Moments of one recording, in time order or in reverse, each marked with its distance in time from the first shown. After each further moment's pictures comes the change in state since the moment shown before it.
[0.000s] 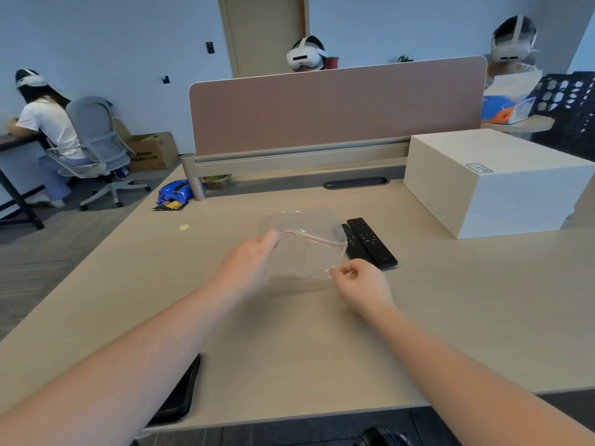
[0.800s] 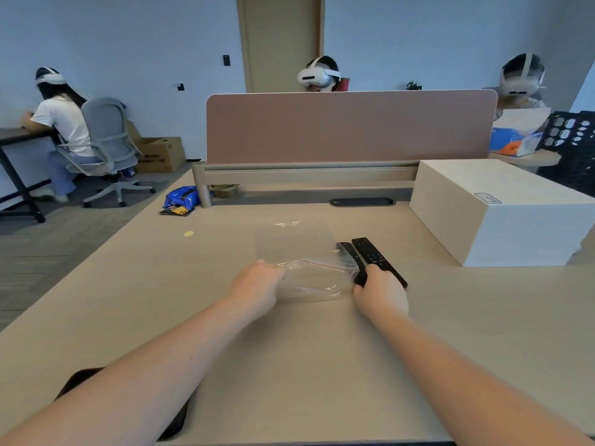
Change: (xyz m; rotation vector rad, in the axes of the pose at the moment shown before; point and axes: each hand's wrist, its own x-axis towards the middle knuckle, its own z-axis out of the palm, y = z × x) left_hand 0.001 -0.002 0.017 0.116 -0.111 0.011; right_hand 0.041 0.005 -0.009 -0.535 0.142 -0.040
